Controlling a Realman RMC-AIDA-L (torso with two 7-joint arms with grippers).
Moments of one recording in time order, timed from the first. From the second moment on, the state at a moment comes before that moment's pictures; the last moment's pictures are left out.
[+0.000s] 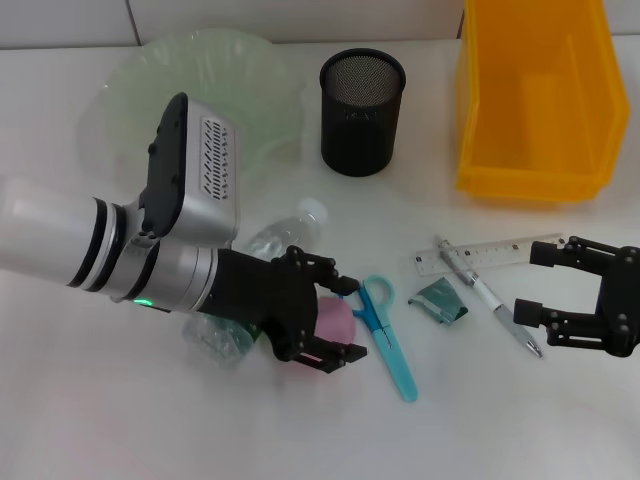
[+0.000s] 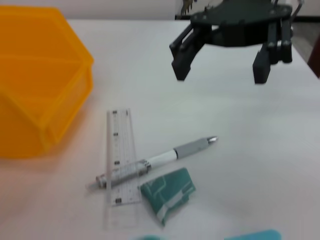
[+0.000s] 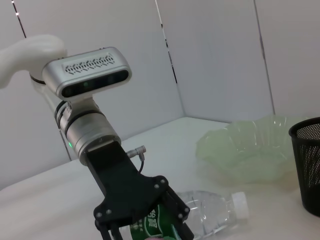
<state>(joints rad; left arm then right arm) -0.51 -2.07 1.52 0.92 1.91 1.29 -1.48 0.36 2.07 -0.39 -0.65 -2.16 -1.82 1.16</state>
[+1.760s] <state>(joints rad) -0.61 -2.07 1.04 0.71 1.62 0.78 -1.41 0.36 2.08 -0.39 -0.65 -2.15 -1.83 1.18</state>
